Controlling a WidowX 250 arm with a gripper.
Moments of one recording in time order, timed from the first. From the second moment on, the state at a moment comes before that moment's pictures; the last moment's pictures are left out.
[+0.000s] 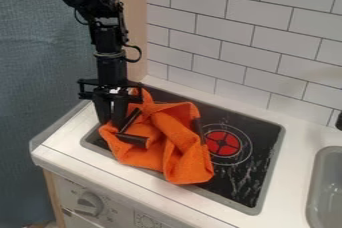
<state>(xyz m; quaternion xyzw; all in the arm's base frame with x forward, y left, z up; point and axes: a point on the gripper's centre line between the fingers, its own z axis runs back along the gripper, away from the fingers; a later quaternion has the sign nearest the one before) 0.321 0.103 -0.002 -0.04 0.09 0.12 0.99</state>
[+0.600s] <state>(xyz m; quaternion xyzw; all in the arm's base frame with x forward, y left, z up) 0.326 0.099 0.009 -0.06 0.09 0.13 0.99</state>
